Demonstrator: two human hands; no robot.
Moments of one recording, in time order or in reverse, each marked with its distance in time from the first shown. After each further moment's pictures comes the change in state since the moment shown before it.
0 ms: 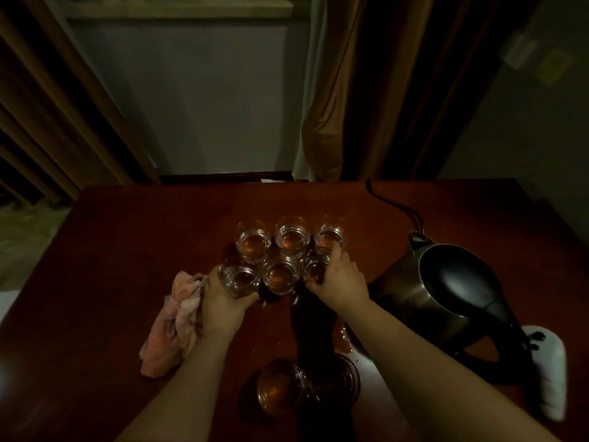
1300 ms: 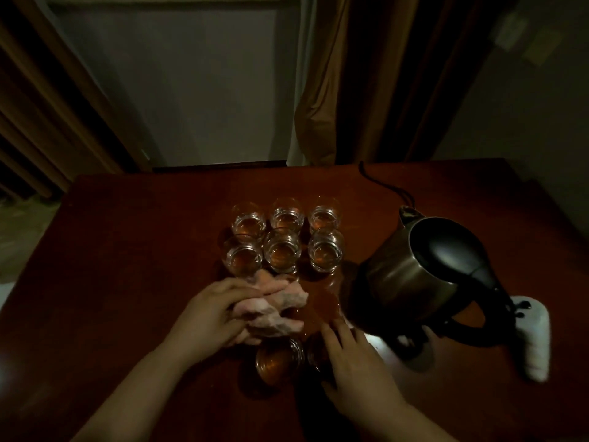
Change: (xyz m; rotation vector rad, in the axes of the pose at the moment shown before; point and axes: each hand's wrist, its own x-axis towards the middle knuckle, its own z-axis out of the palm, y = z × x) left_hand -0.055 0.031 -0.067 0.388 -0.549 0.535; right_hand -0.144 0.038 0.023 -0.198 -0.265 -0.255
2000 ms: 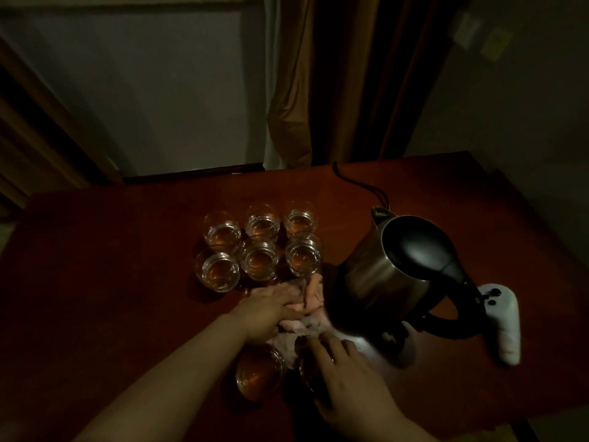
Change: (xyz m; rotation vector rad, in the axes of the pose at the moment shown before) left_hand 0.092 0.003 0.083 0.518 -0.616 0.253; right_hand -0.008 0.011 0.004 0.001 -0.059 -0.010
